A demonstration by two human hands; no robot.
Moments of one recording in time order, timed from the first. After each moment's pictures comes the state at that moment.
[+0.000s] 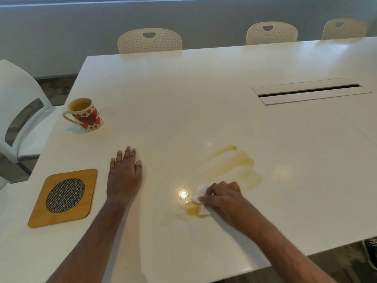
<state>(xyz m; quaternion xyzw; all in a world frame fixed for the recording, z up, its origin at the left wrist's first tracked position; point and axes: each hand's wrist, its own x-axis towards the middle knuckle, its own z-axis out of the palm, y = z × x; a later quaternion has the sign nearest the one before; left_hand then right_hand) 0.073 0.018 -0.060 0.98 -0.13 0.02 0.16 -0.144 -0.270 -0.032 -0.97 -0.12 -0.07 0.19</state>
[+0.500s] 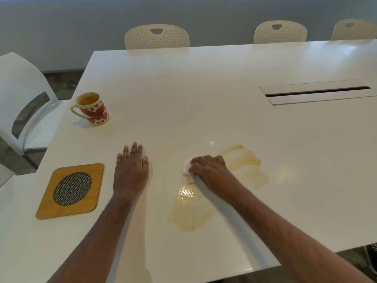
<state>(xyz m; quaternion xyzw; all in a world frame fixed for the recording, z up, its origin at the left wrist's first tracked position) 0.071 0.016 -0.057 0.98 -0.13 0.02 0.16 -0.053 -0.251 -0.038 -0.98 -0.12 -0.13 0.11</state>
